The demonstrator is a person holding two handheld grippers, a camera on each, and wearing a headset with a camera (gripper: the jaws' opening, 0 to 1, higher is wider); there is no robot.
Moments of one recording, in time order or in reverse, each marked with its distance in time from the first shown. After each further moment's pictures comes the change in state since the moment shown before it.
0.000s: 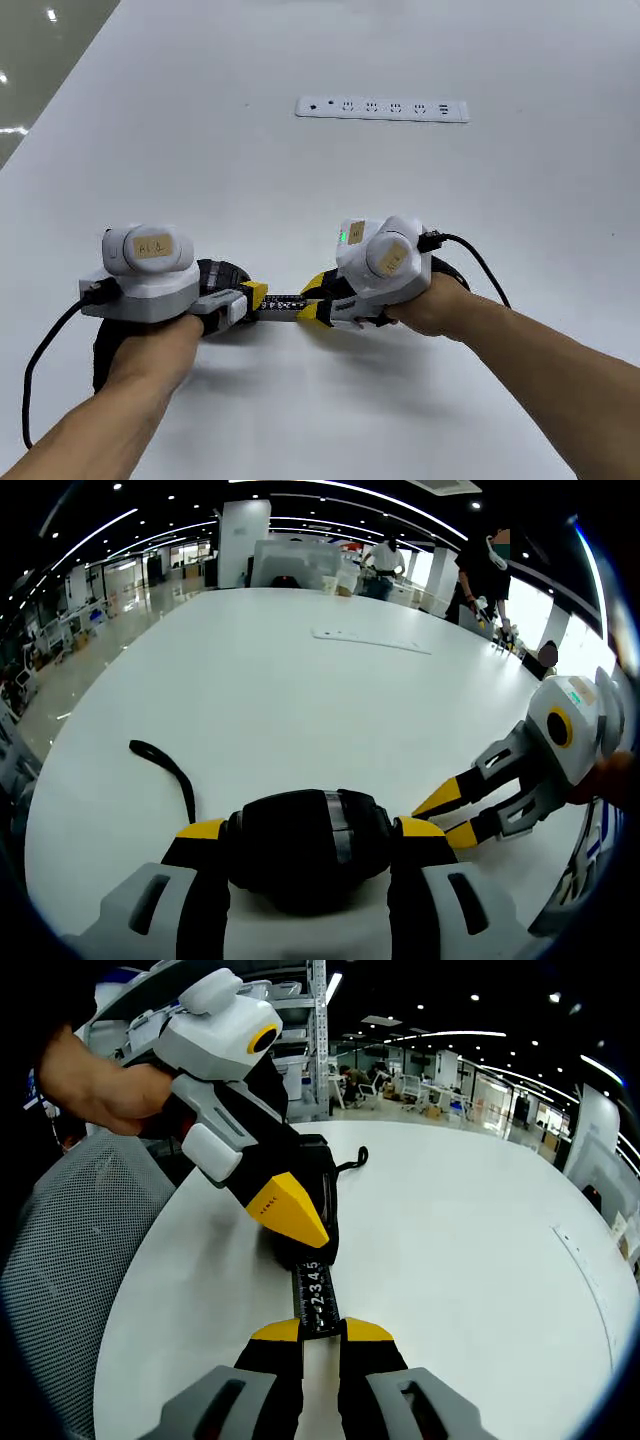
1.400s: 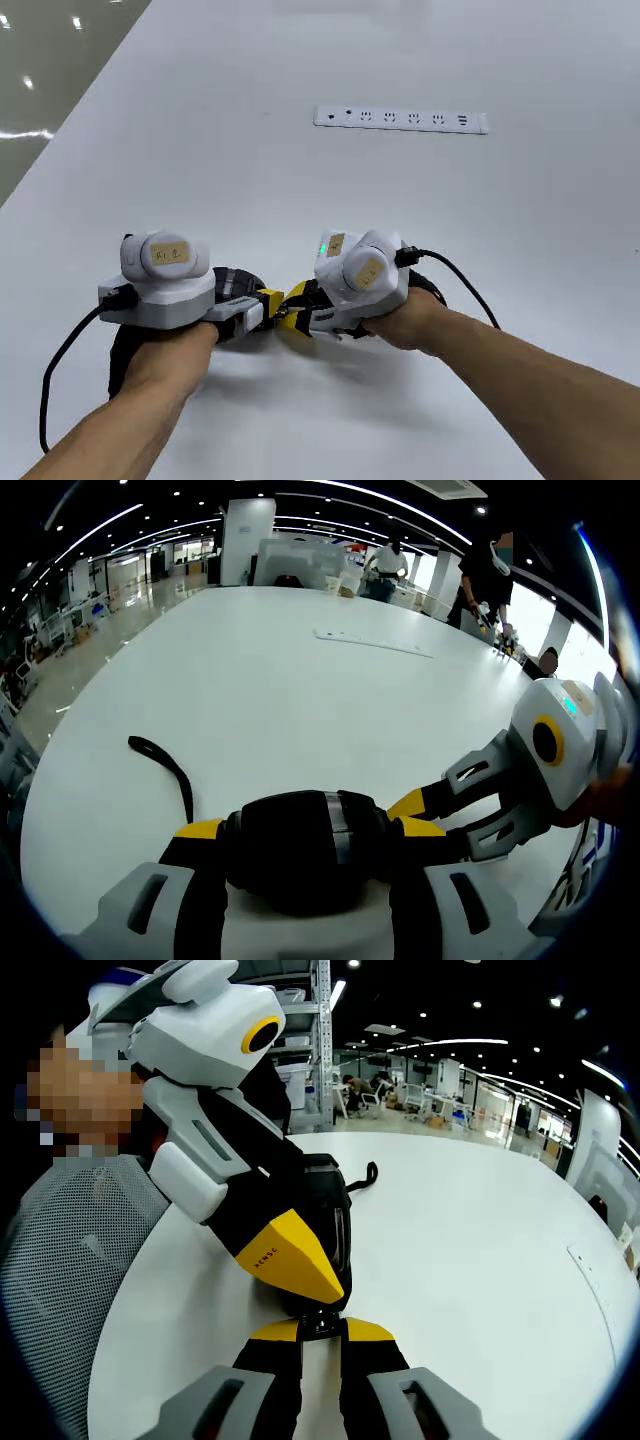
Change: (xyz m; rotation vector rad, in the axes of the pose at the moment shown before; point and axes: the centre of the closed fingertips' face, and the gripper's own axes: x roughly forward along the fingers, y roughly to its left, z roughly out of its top) left arm 0.000 0.000 0.000 -0.028 0.001 -0.006; right arm 0.027 0.003 0.023 -0.011 -0.043 0.007
